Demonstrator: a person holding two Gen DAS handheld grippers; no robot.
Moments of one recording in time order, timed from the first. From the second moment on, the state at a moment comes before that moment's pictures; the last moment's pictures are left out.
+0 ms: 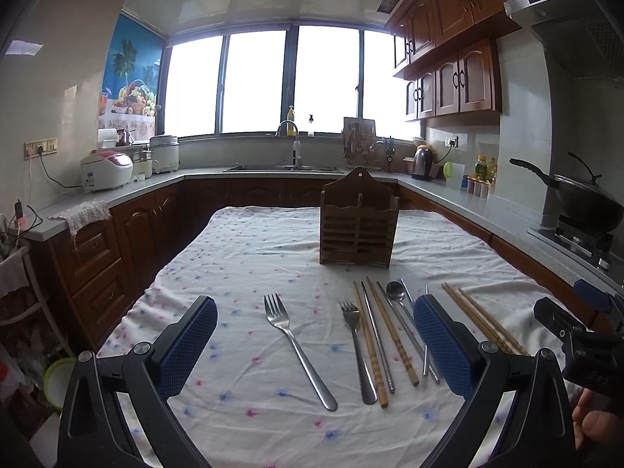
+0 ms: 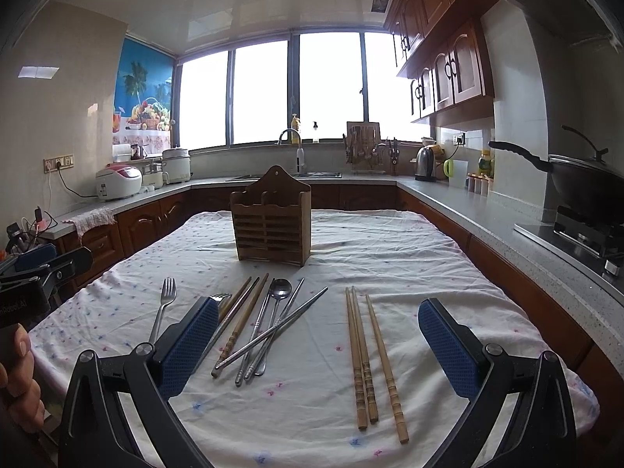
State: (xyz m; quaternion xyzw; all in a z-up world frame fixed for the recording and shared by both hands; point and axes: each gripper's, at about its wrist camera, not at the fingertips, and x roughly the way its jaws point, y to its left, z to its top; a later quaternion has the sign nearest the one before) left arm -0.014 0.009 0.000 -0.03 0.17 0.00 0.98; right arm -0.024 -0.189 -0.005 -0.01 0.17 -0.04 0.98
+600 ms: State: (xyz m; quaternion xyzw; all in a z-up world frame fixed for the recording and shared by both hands) left arm -0.015 0.010 -0.001 -0.03 0.17 0.00 0.98; right arm -0.024 -0.188 -0.006 -0.01 0.17 -0.04 0.98
